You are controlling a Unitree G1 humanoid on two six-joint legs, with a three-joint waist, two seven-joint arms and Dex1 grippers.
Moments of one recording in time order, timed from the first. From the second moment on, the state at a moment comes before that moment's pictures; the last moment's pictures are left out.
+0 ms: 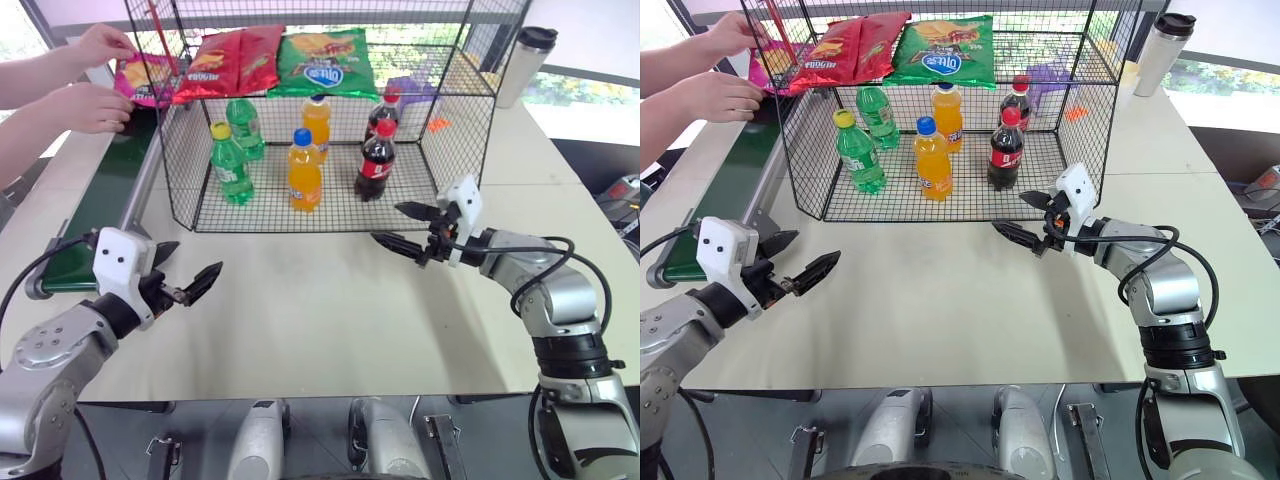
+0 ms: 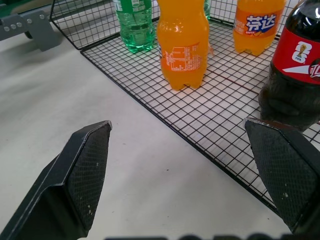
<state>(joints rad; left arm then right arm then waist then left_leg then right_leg) 0.08 0.65 0.41 -0.64 -0.64 0.75 -0.44 -0.48 -0.59 -0.03 -0.05 0.45 0.55 0.83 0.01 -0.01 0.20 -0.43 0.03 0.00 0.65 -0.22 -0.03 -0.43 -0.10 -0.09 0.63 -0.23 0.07</state>
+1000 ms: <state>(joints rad) 0.41 1.12 0.54 -0.28 0.40 0.10 -0.37 -0.77 -0.39 0.03 -0.12 0.63 0.71 0.85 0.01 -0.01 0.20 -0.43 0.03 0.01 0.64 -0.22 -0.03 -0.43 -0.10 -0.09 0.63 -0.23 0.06</state>
